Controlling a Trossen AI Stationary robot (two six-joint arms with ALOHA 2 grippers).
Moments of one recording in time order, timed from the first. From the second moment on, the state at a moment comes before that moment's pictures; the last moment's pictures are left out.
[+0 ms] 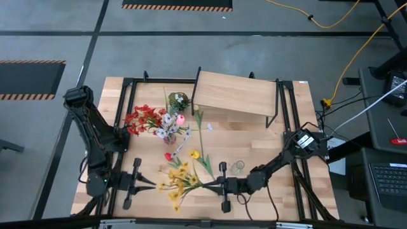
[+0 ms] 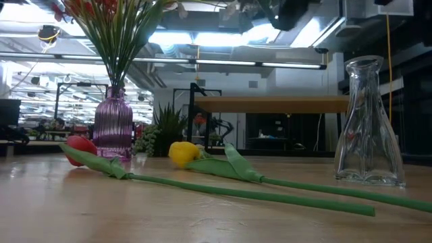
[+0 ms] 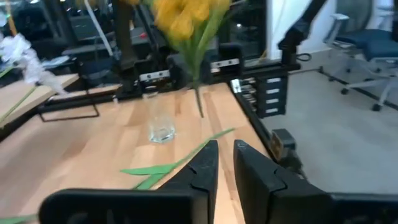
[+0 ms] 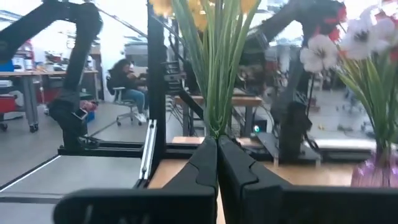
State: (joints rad) left arm -1.18 1.22 0.59 0.33 -1.07 -0.20; right arm 0.64 2.08 0.93 1.39 0.57 -0.12
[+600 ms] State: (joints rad) left arm -0.82 1.24 0.59 0.65 -0.80 0.02; right arm 0.55 2.03 0.93 1.46 0.39 -0.35
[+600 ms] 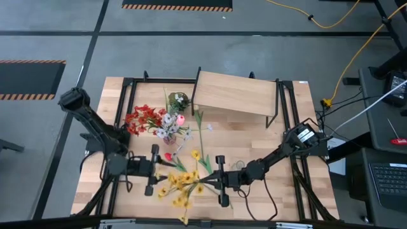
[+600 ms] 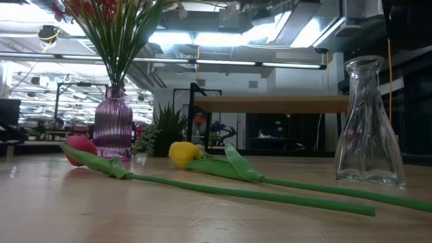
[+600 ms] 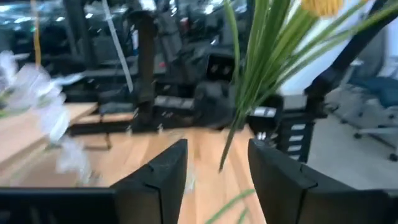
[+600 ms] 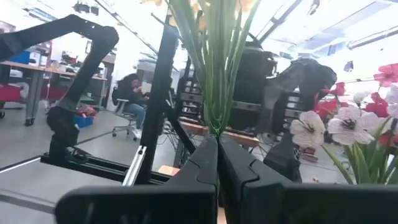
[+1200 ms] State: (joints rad) left arm -0.61 1.49 0.59 1.04 -0.48 0.09; right arm 0.53 2.03 0.93 1.57 0.39 -0.43
